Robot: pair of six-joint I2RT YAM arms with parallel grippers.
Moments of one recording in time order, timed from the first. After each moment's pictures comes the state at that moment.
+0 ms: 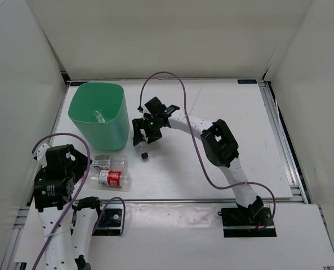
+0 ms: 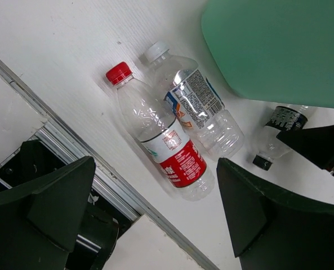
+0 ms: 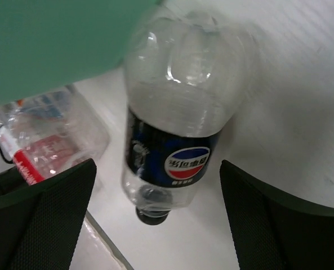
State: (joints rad) left arm 0.11 0.55 1.02 -1.30 -0.28 -0.74; right arm 0.80 2.33 1.93 -0.57 -0.51 0.42
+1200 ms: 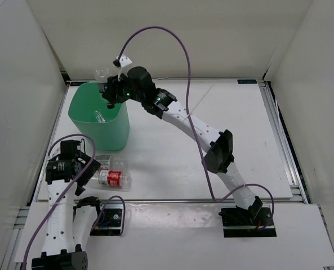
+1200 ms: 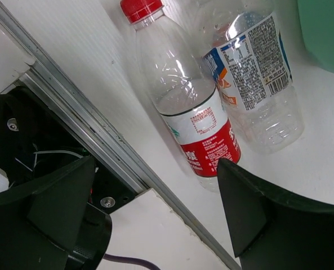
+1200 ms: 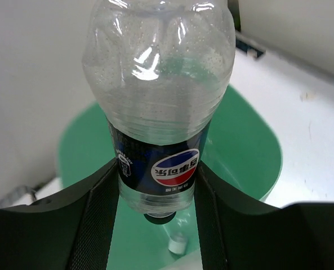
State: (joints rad) left arm 0.11 0.71 0.83 -1.31 -0.19 -0.87; right arm 0.95 2.30 2.52 -0.33 -0.11 0.30
